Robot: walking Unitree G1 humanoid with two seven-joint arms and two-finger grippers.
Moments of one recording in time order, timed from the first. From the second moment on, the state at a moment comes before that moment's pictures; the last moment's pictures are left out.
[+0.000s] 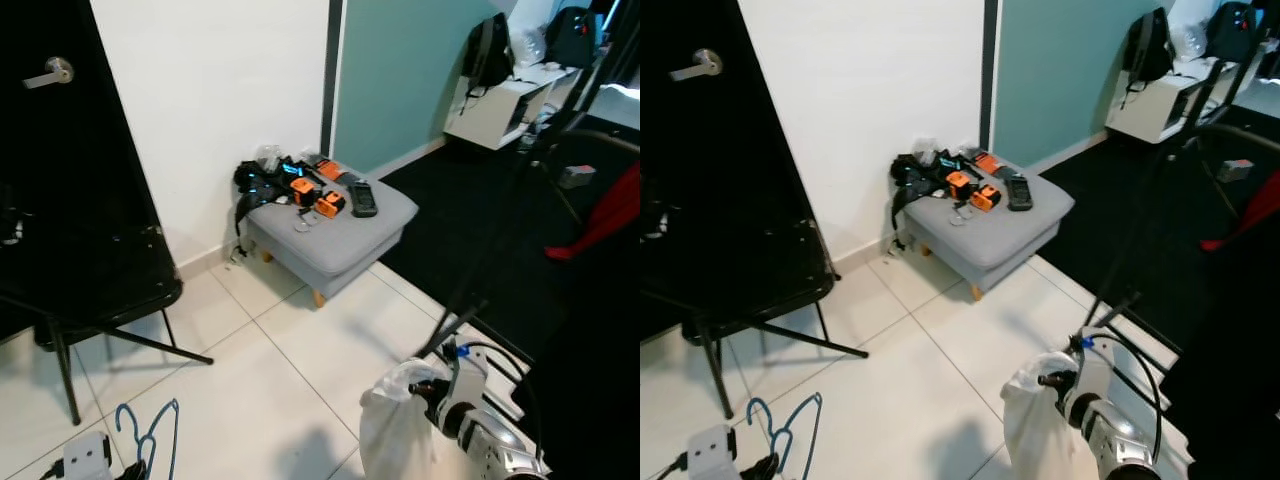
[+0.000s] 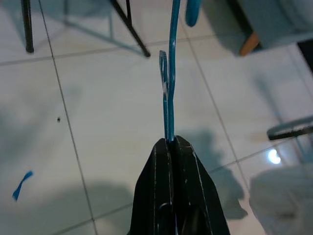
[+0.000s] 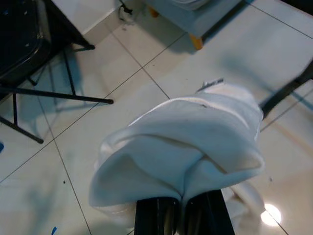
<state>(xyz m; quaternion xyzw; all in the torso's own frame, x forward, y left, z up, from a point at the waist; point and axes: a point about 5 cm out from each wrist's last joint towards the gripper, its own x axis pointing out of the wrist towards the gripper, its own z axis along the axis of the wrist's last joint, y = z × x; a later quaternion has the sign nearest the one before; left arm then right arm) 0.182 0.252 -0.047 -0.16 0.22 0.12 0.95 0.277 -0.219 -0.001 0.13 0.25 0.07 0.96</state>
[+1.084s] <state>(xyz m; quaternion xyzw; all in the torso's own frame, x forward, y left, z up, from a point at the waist) 0.193 0.212 -0.017 -0.11 0.13 0.07 0.98 0.262 -0.230 -0.016 0.09 0.29 0.08 0.95</state>
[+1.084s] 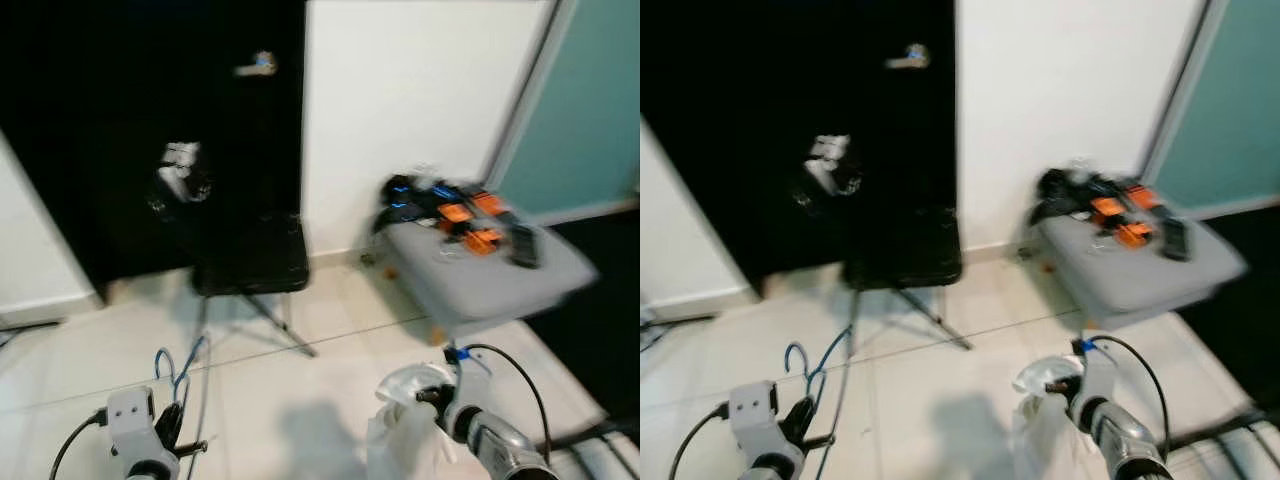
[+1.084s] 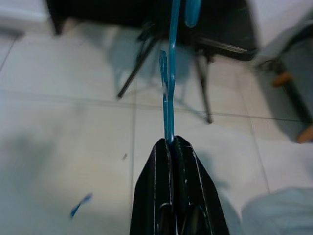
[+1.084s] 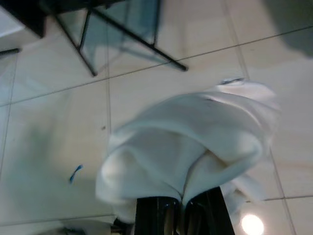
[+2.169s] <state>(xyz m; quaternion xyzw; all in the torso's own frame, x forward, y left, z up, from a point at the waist) 0.174 0.220 -0.007 -0.11 0.16 0.07 0.98 0.263 -0.218 -0.011 0.09 0.24 0.12 0.96</state>
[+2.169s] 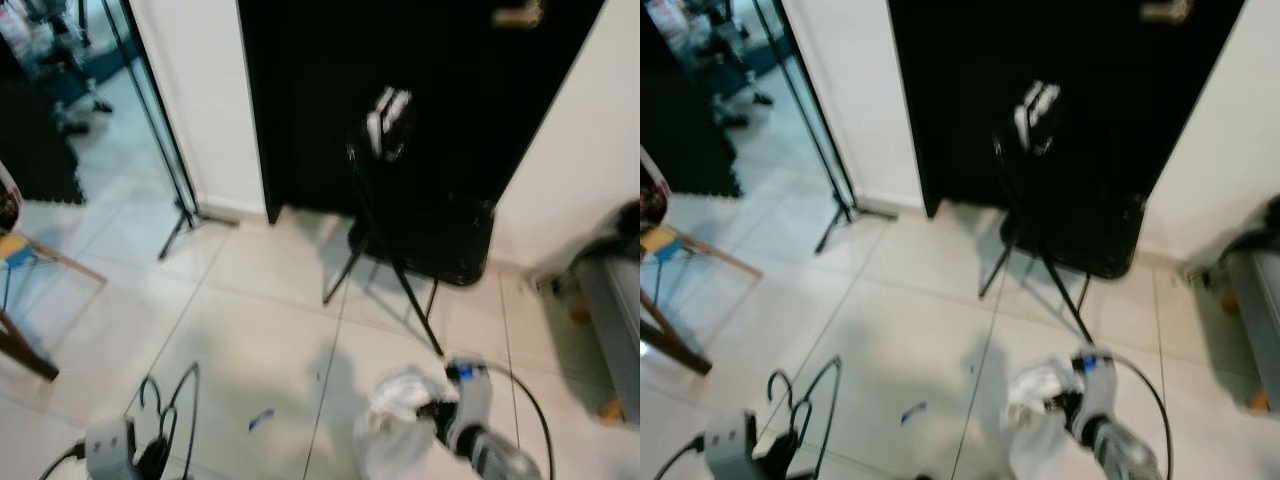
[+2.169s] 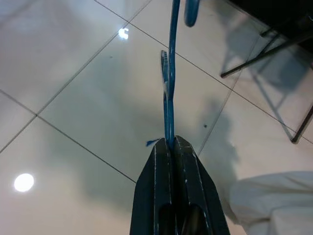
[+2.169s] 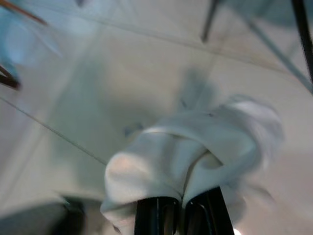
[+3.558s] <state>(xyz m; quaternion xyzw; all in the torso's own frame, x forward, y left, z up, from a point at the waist) 0.207 0.212 0.001 -0.10 0.15 0.02 0.98 0.283 -0.201 0.003 0.07 0.23 0.17 0.95</state>
